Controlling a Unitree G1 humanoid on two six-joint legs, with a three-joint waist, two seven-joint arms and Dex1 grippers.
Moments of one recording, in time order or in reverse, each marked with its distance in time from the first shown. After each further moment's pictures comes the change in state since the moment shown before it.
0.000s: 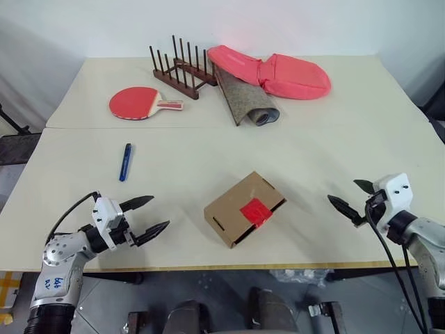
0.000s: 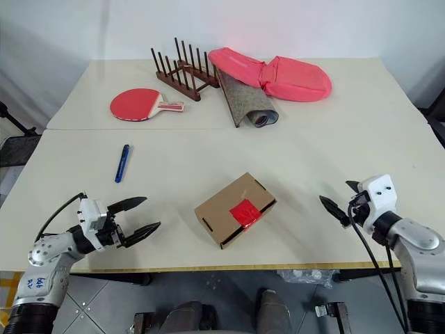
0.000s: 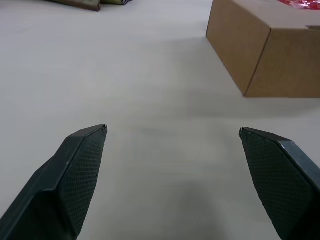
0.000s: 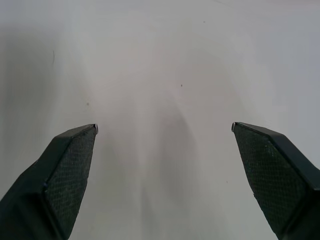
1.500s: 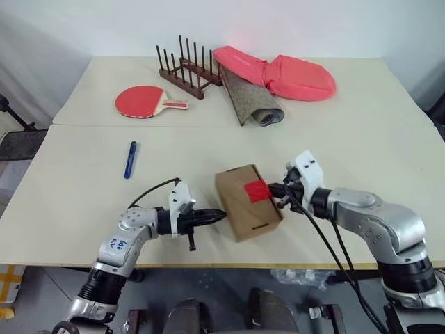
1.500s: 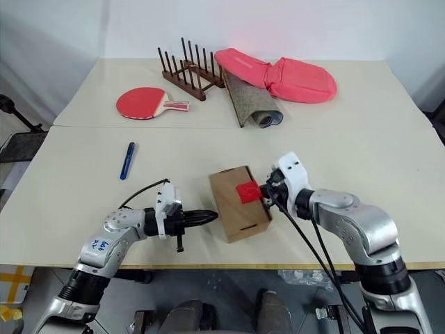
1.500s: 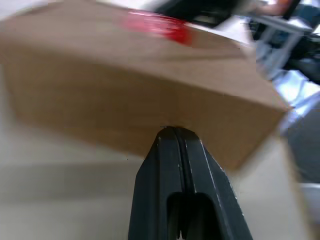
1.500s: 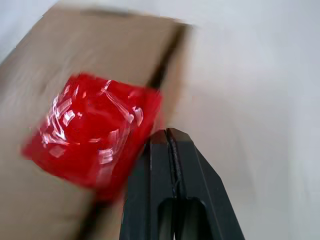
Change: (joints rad) left arm -0.247 -0.137 -0.370 -0.203 0.047 0.458 0.019; right arm -0.431 0.109 0.404 -0.286 0.212 0.716 -0.241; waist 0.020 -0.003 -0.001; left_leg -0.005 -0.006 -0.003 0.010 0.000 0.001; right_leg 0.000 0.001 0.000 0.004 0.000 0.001
